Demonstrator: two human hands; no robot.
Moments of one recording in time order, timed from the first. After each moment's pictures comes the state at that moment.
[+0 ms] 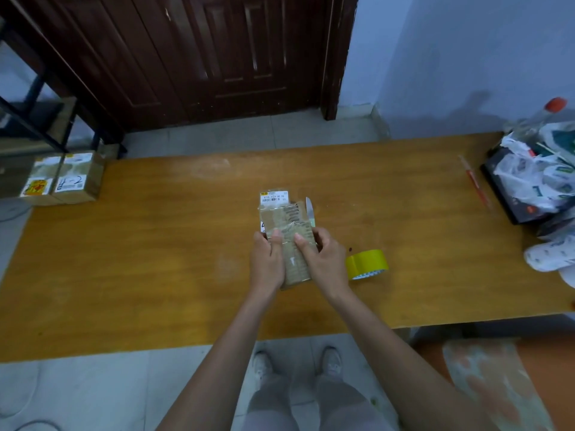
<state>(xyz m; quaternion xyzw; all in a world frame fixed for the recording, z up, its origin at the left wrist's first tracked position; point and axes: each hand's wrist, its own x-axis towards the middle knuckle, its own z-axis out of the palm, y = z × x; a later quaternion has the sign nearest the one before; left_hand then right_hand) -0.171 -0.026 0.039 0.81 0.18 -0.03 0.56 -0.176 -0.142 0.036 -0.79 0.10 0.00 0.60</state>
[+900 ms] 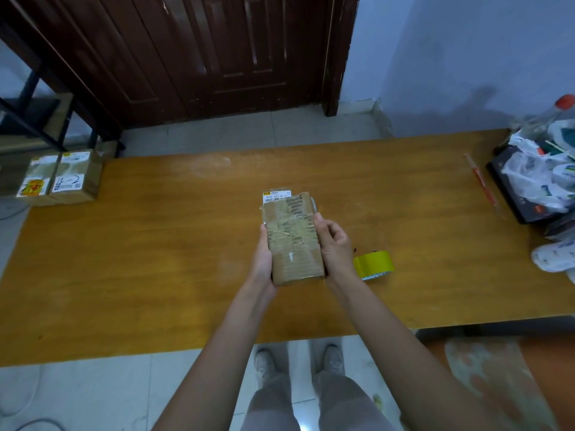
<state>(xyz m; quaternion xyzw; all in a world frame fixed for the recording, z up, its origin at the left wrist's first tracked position) -0.154 -0.016 0.033 0.42 0.29 -0.20 0.83 -0.148 -0.138 0.037 -0.55 0.24 0.07 0.80</state>
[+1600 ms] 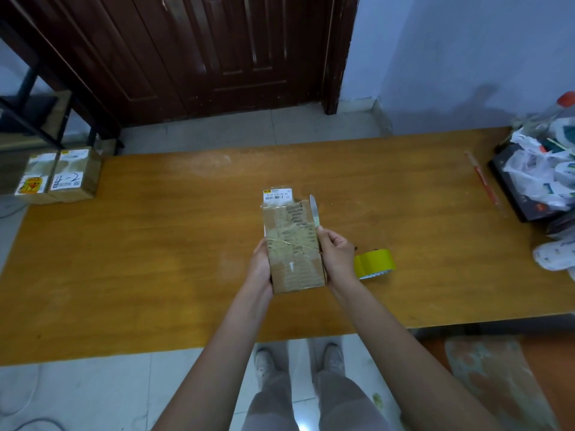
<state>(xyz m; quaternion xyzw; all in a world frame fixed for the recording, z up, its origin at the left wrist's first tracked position) -0.159 -0.011 0.029 0.51 0.36 -0.18 0.76 -0.157 -0.140 0.026 -0.60 0.27 0.08 0.75</state>
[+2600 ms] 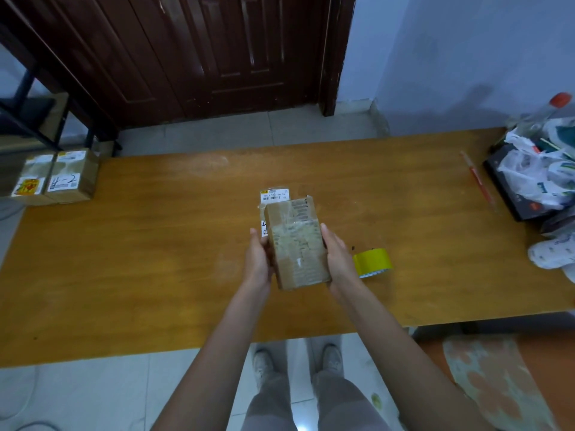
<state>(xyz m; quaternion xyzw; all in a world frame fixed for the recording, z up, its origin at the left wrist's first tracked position) -0.159 -0.012 0.038 0.57 0.34 -0.15 0.73 -0.167 -0.149 0.039 -0.58 0.24 0.15 0.76</state>
